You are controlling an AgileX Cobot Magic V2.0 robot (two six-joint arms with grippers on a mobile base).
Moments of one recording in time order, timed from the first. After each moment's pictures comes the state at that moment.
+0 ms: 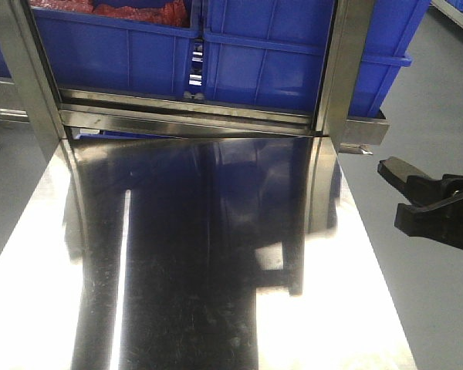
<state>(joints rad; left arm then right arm) -0.30 0.72 -0.60 0.33 0.51 -0.58 0.50 0.85 -0.71 -0.70 0.48 0.88</state>
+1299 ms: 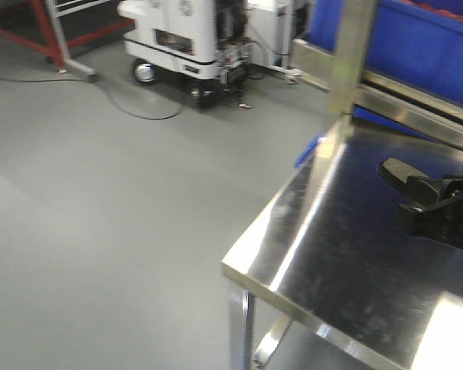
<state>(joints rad) -0.30 0.72 -0.60 0.33 0.51 -0.58 0.50 0.85 -0.71 -0.70 0.48 0.88</state>
